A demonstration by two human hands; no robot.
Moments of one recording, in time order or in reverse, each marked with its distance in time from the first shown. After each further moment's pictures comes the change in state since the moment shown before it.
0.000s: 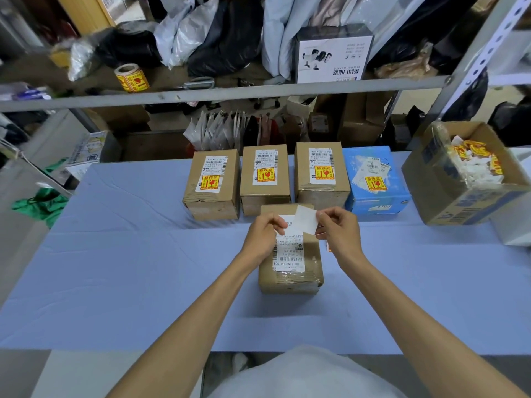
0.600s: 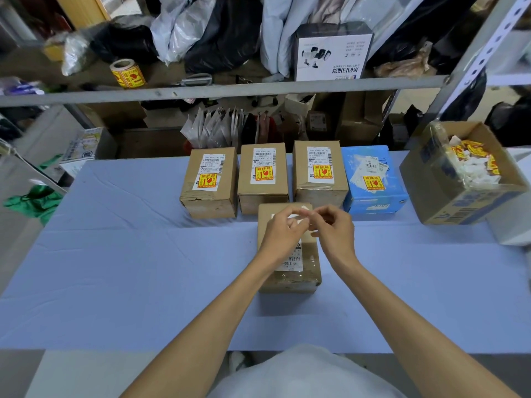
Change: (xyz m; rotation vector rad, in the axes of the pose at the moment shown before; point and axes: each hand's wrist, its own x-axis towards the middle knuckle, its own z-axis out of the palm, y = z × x) left_hand -0.015 0.023 0.029 -0.027 -0.065 0.168; right_hand -0.009 -0.007 0.005 0.000 -0.005 -0.127
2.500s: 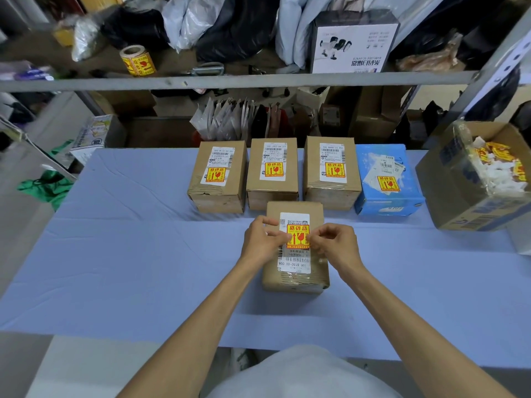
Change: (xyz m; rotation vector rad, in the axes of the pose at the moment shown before) left_hand 0.008 -0.047 -0.036 0.043 0.164 -0.354; right_hand 0.005 0.026 0.005 -0.071 -0.203 0.216
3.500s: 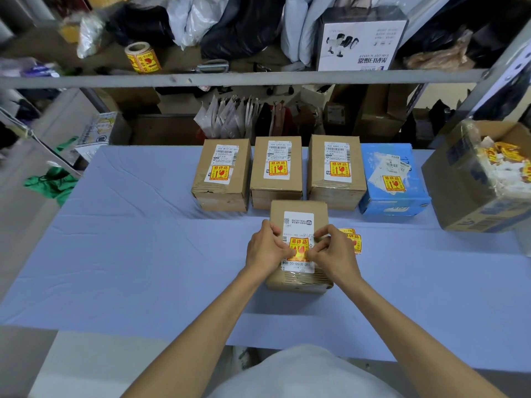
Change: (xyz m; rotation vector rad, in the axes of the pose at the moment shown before) left_hand -0.006 -0.013 0.004 0.334 0.004 0.100; right_hand -0.006 0.018 0.013 -0.338 0.038 -0.132
